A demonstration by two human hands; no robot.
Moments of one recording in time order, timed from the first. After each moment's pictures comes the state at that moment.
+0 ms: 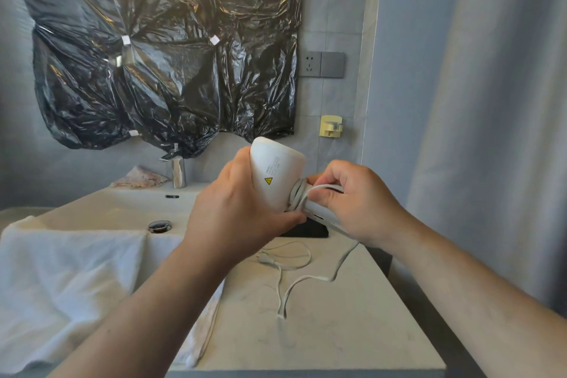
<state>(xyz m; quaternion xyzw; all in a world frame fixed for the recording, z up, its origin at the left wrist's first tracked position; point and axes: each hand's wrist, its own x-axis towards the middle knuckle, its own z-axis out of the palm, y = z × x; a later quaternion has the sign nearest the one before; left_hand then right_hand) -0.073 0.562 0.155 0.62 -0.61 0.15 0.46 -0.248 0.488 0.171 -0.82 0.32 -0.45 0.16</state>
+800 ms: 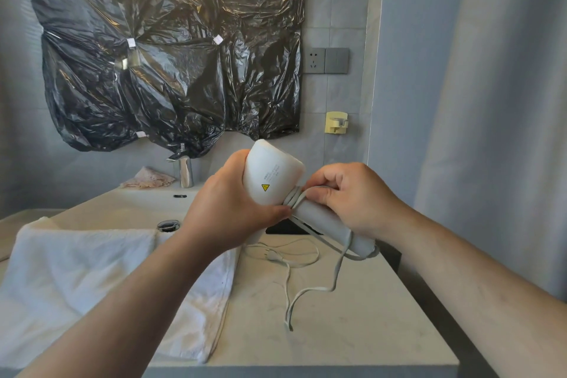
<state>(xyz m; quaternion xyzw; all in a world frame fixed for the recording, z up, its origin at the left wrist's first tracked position) -0.046 0.556 0.154 0.59 -0.64 0.05 0.49 -0.238 0.485 0.171 -0.84 0.29 -0.41 0.19</state>
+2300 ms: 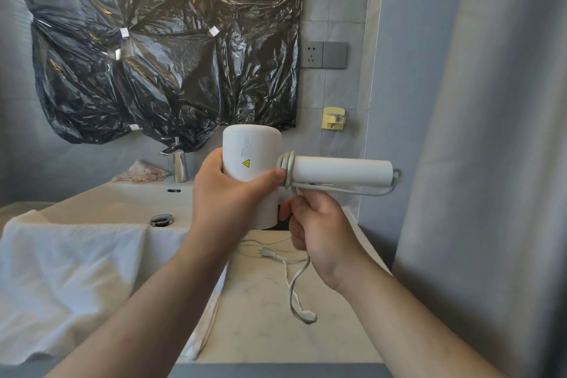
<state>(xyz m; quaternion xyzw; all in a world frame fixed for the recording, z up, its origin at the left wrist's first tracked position) -0.071 0.542 0.148 0.47 -0.47 -0.12 0.73 -0.198 0.498 0.112 -0.66 0.25 -0.52 0.49</state>
